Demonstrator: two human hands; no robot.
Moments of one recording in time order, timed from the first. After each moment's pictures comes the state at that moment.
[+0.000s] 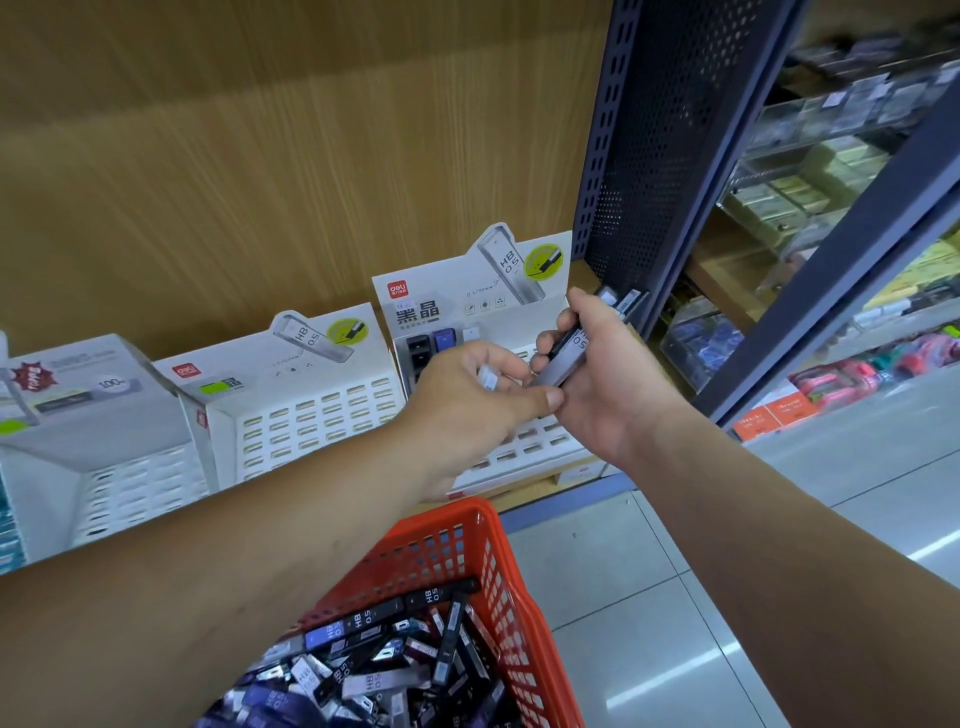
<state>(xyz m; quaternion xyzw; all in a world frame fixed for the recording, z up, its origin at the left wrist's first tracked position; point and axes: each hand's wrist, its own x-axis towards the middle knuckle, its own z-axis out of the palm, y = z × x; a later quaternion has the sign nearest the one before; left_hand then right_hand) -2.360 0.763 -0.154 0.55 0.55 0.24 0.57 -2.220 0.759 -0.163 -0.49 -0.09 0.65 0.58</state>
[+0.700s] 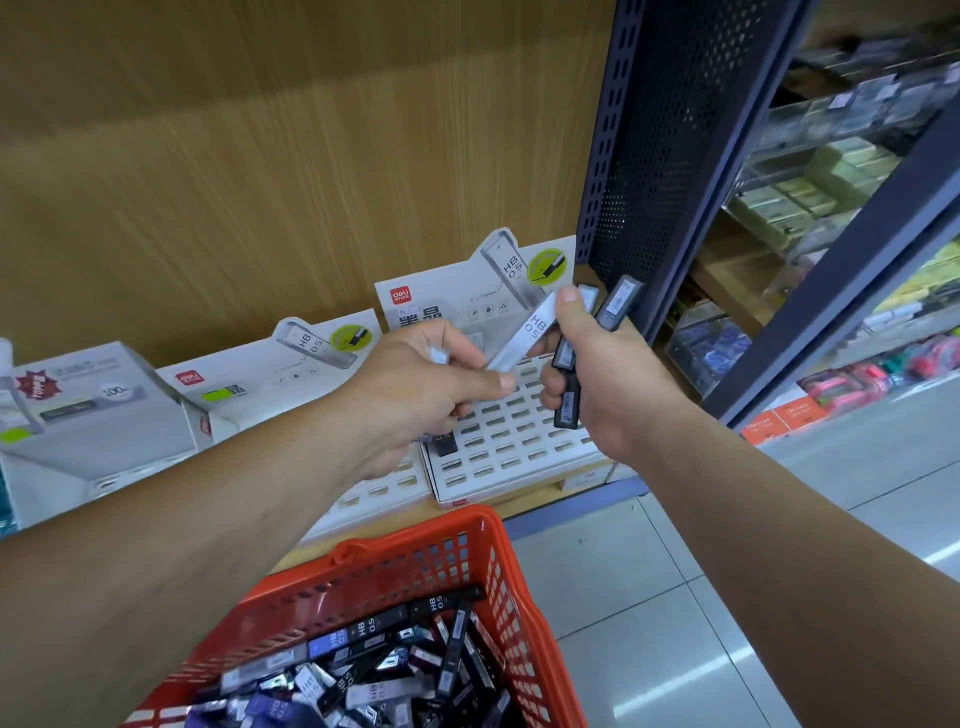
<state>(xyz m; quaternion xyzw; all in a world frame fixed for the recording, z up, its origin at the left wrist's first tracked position) -2.391 0.791 -0.141 0.52 0.57 0.25 0.59 -2.221 0.763 -0.162 -0.59 -0.24 0.55 0.54</state>
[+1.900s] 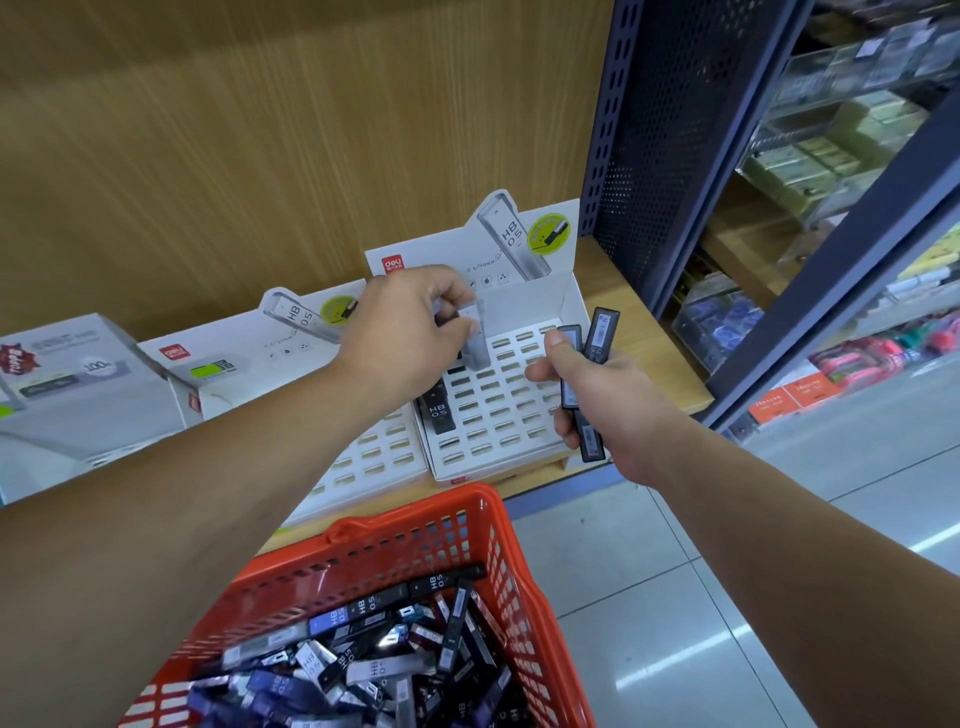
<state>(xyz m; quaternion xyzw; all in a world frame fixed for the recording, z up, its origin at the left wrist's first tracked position) -2.397 0.829 -0.176 0.76 0.54 0.28 0.25 -2.212 0.740 -0.201 -0.67 -0.30 0.55 0.40</state>
